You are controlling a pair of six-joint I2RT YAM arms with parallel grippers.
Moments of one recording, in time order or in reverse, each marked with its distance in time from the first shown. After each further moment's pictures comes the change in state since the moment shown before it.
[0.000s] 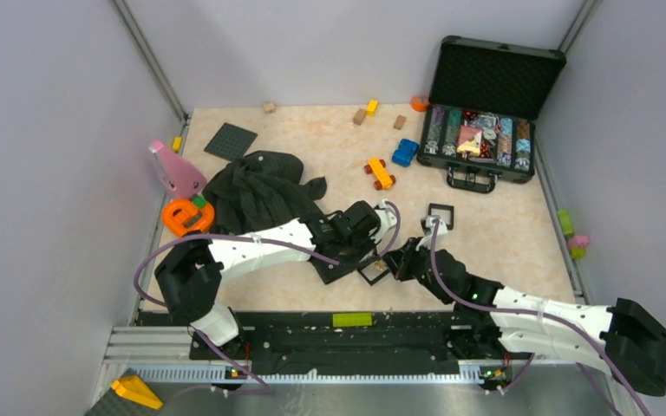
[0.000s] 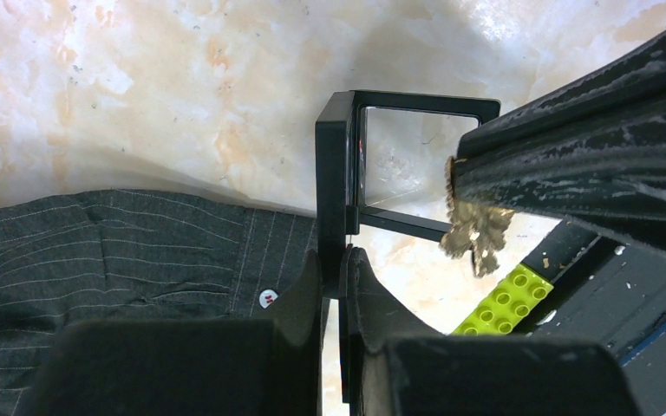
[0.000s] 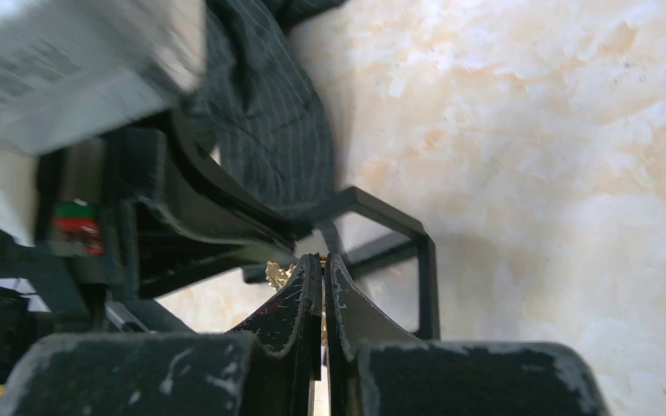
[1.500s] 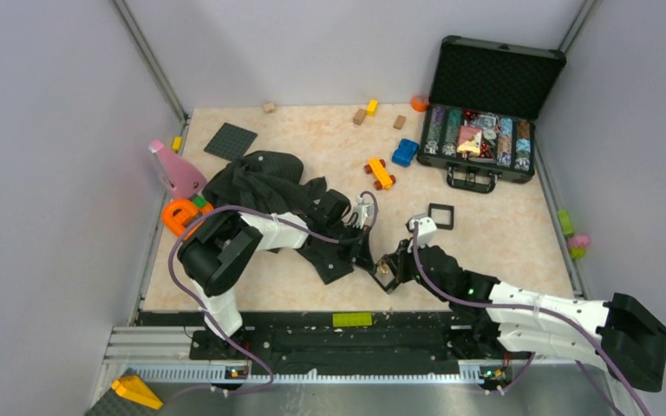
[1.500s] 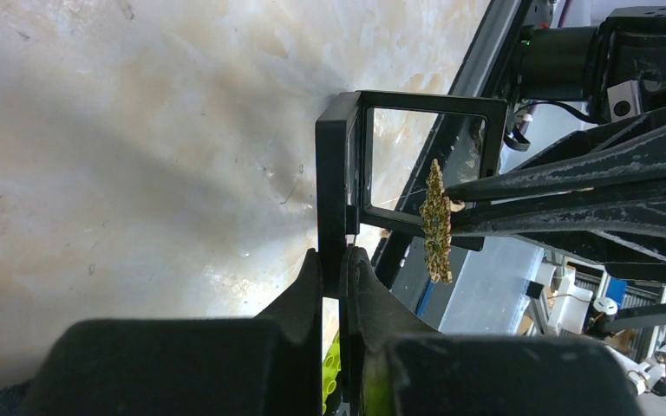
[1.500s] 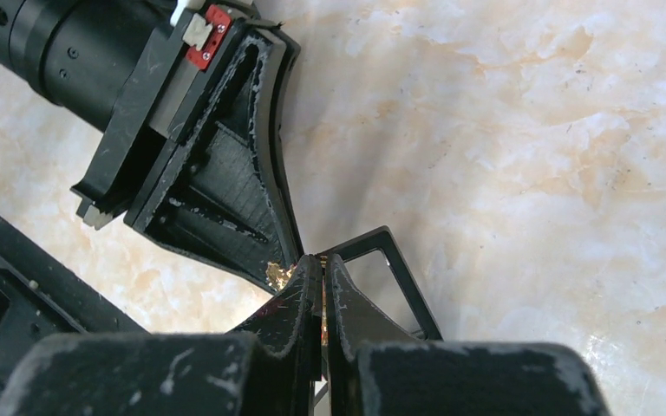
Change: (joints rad) left arm 0.282 0.201 -0.217 0.547 0.838 -0.384; right arm -0.004 0.053 0.060 -0.117 -0.014 -0.206
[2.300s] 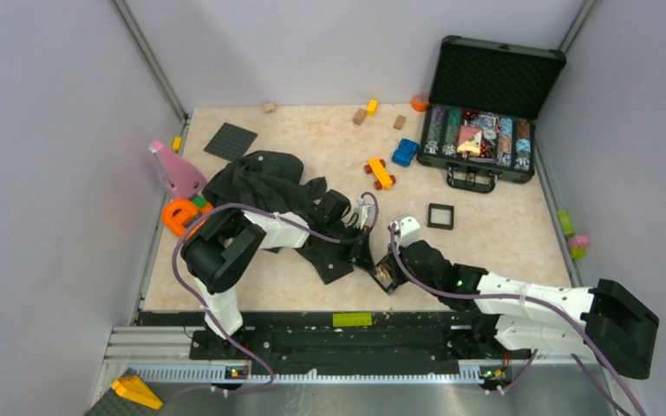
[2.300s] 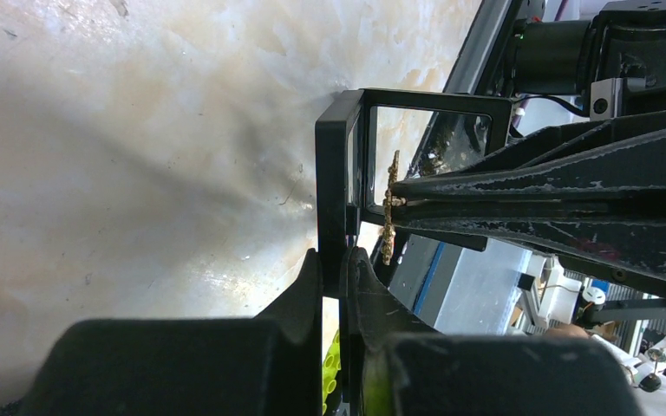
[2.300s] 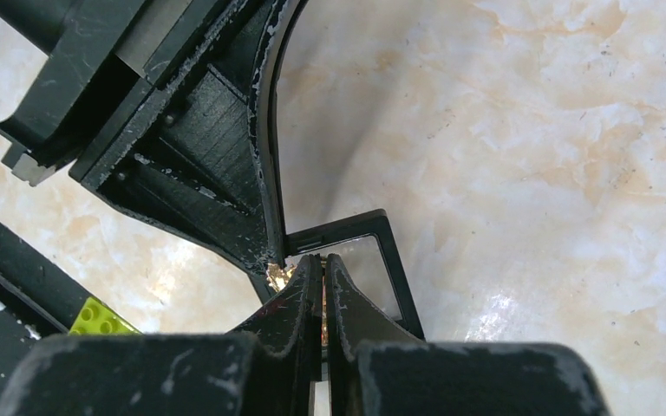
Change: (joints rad) left arm 0.011 0.034 0.002 0.027 0.046 -0.005; right arm 0.000 0.132 0.089 -0.112 -0.063 -0.133
